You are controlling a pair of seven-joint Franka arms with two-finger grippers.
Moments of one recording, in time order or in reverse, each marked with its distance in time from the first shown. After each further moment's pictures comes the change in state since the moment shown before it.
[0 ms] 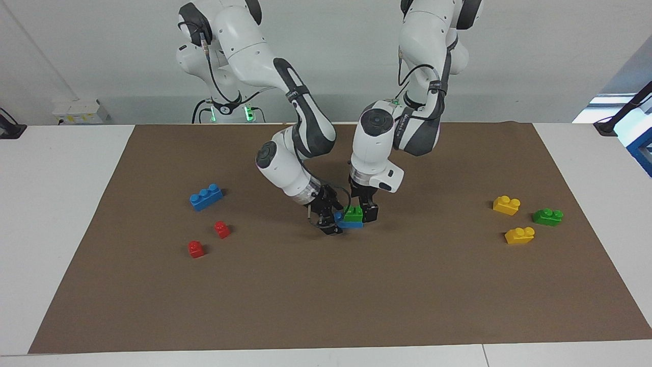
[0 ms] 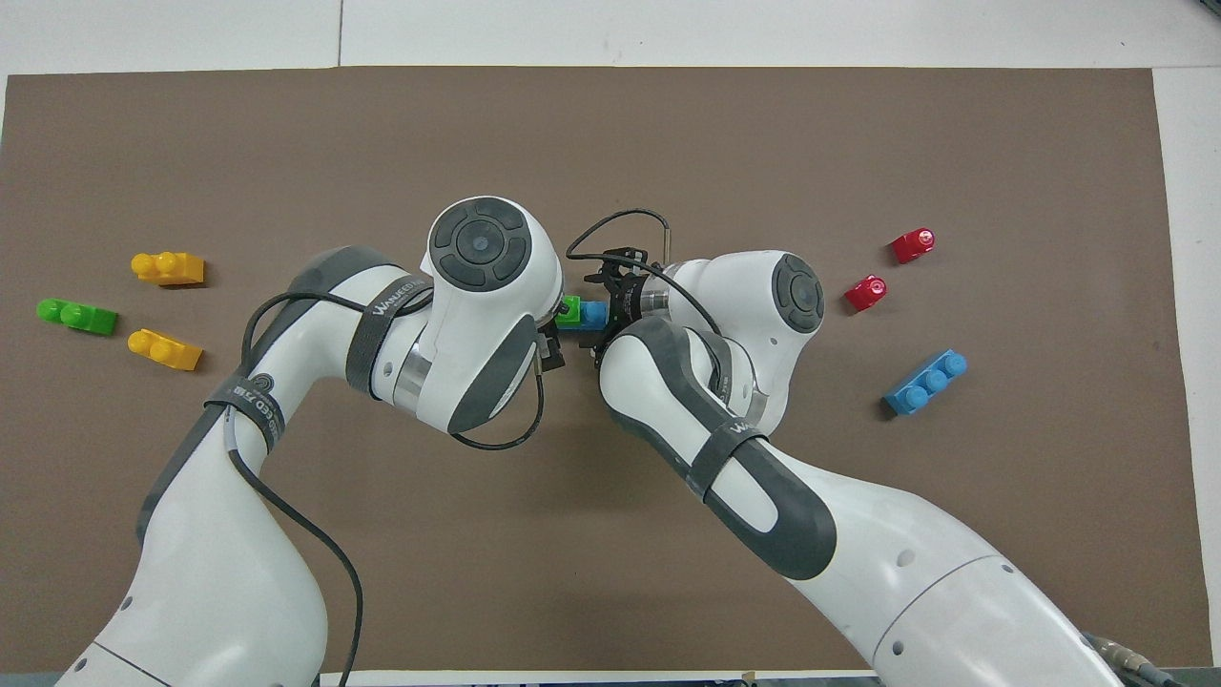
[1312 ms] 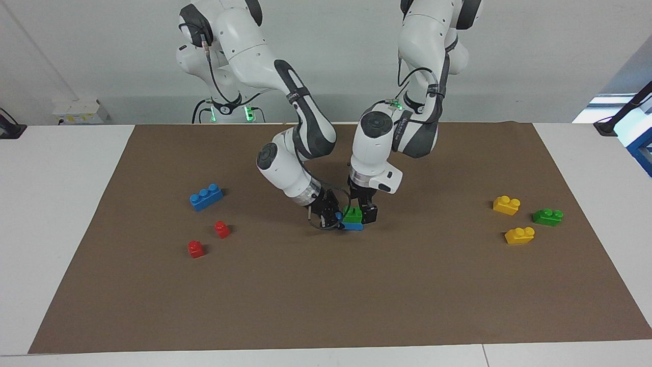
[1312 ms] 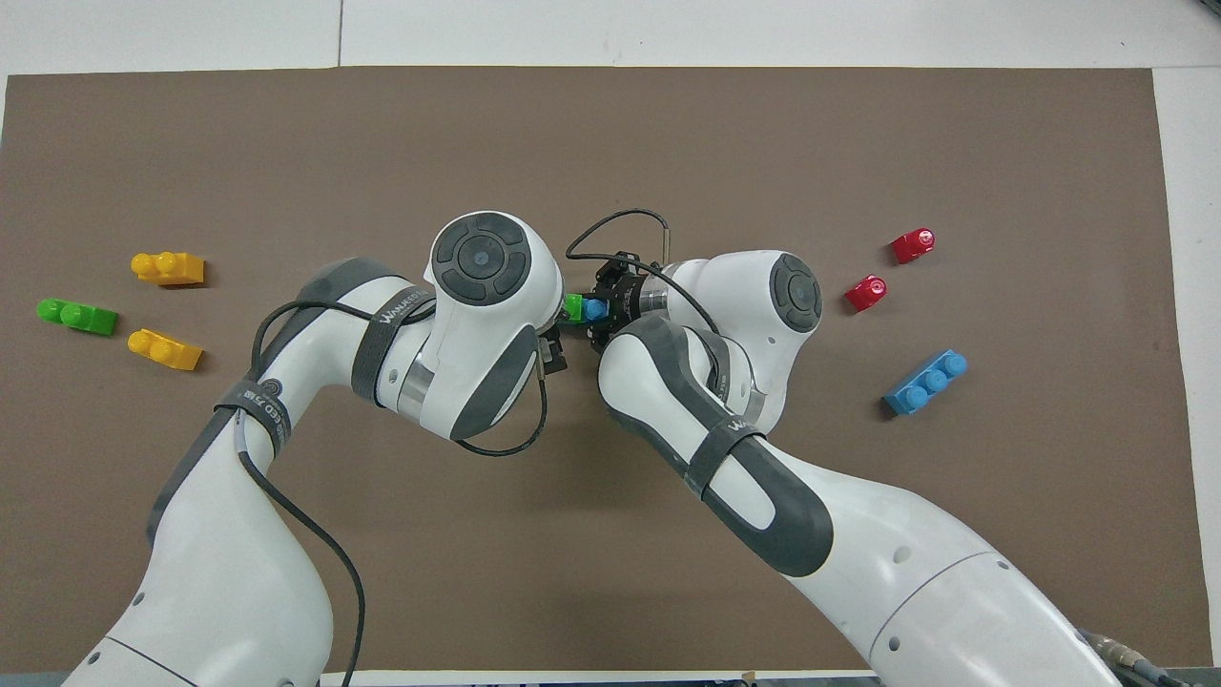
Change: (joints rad) left arm -0.001 0.000 -0.002 -0.039 0.000 0.058 -0.016; right arm 0.000 0.006 -0.001 0.005 0.001 0.001 0.000
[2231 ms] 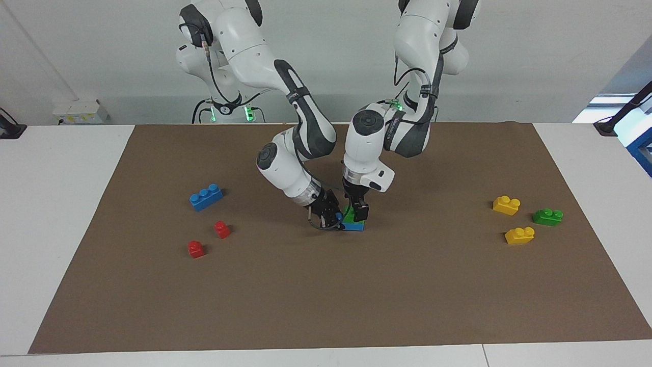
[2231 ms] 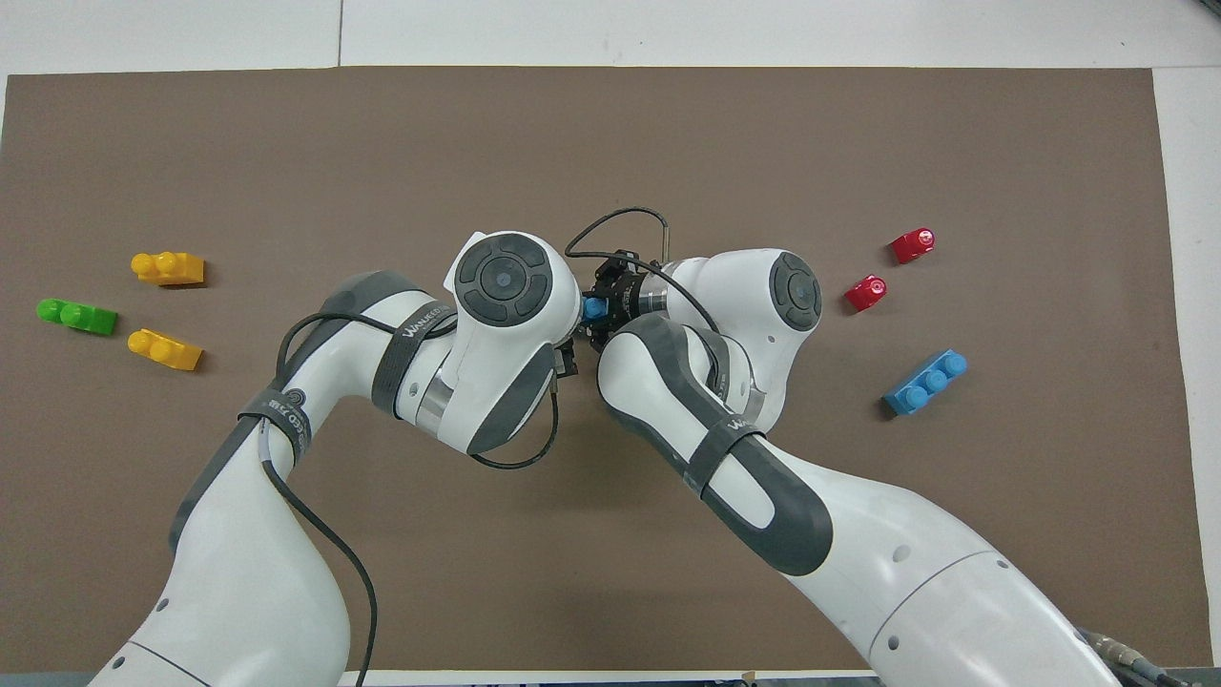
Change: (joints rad) left arm -0.029 0.000 0.002 -0.021 0.001 0.041 0.038; right arm 0.001 0.003 0.000 0.005 0.000 0.000 0.000
